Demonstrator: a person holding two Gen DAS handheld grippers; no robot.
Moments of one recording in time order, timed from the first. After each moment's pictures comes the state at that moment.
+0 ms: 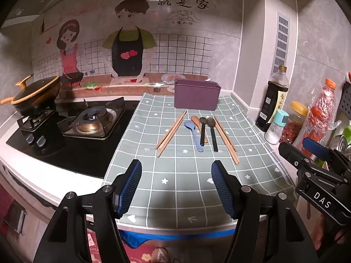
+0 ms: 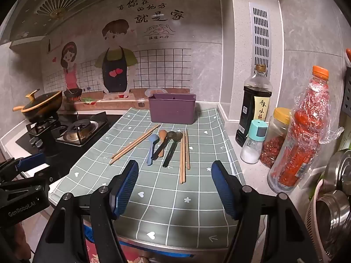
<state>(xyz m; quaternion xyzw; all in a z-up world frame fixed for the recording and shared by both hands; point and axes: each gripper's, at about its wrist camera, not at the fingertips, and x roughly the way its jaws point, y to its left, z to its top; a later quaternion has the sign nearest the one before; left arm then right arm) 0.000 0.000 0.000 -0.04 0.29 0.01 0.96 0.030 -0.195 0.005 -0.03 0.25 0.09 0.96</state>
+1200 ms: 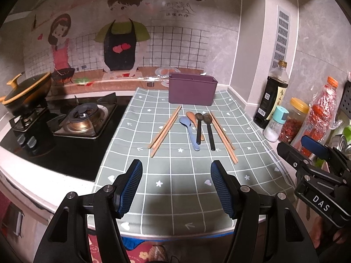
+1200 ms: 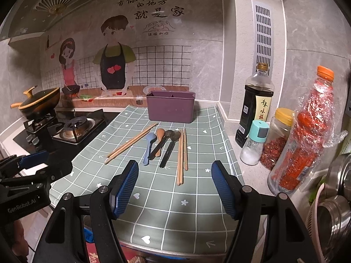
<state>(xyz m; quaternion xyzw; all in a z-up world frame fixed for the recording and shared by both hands) 0.031 0.004 -0.013 -0.05 0.31 -0.01 0.95 0.046 -0.193 -0.002 -0.04 0.25 0.09 0.96</state>
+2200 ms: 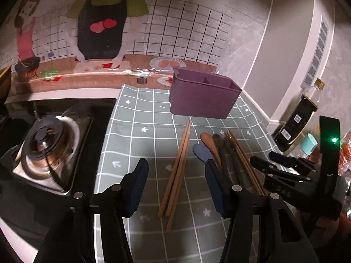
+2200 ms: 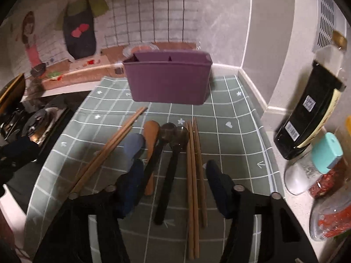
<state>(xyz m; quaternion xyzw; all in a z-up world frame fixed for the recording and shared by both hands) 0.232 0.074 -0.040 -0.08 0.36 -0.08 0.92 0.268 -0.139 -0.063 -0.04 0.40 0.07 0.91</state>
